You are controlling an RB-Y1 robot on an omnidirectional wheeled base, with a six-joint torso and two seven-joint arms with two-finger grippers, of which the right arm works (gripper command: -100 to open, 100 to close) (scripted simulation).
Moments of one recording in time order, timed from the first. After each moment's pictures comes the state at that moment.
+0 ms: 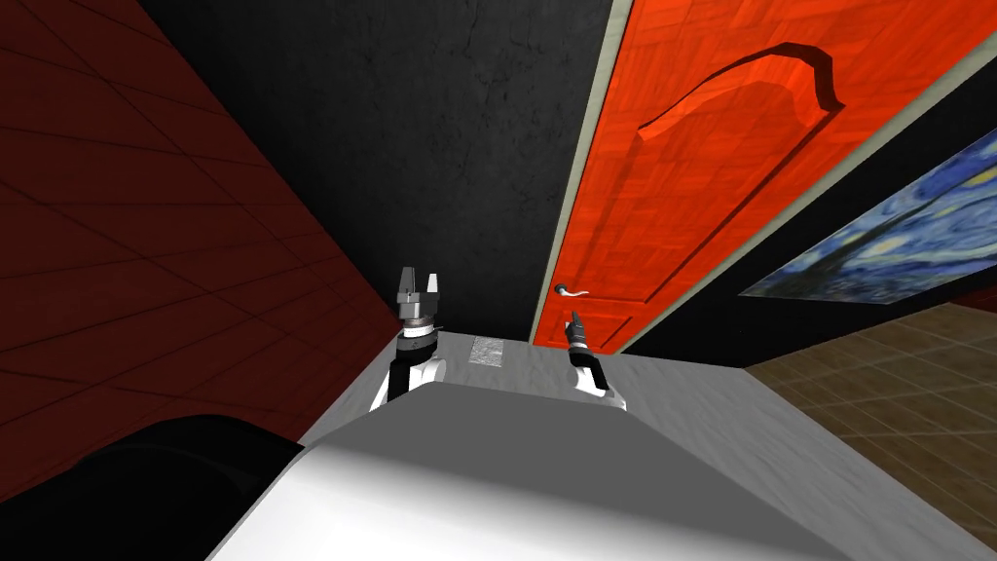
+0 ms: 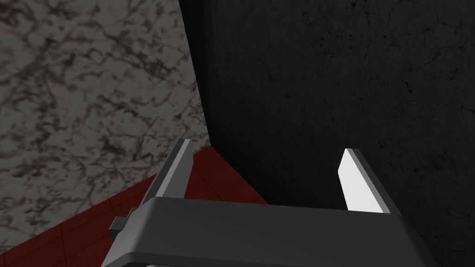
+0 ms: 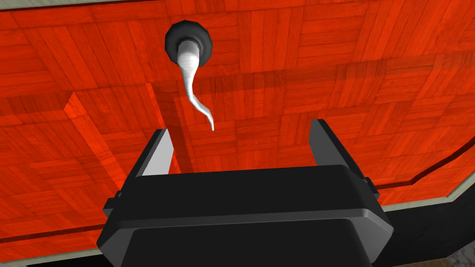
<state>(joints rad) -0.05 -0.31 0.24 -1.05 -0.69 -0.66 0.30</state>
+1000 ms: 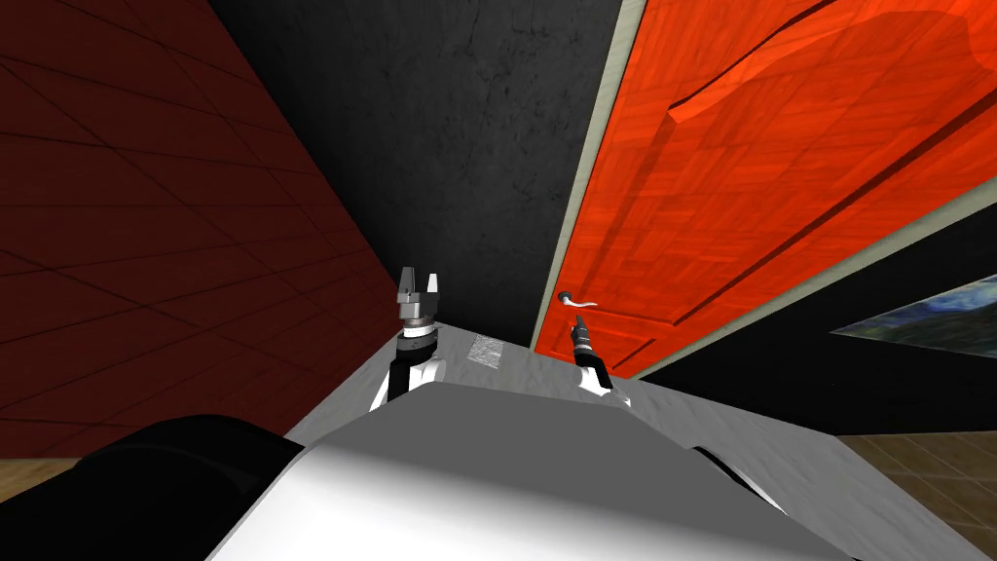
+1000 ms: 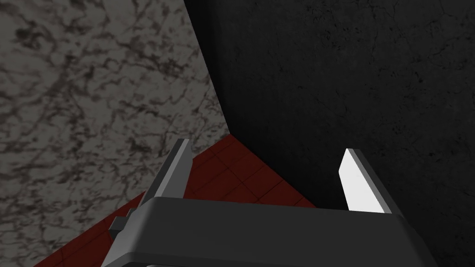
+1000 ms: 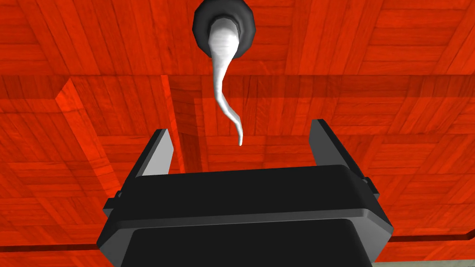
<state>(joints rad) -0.14 -0.36 0.29 -0.83 -0.80 -0.69 0.33</state>
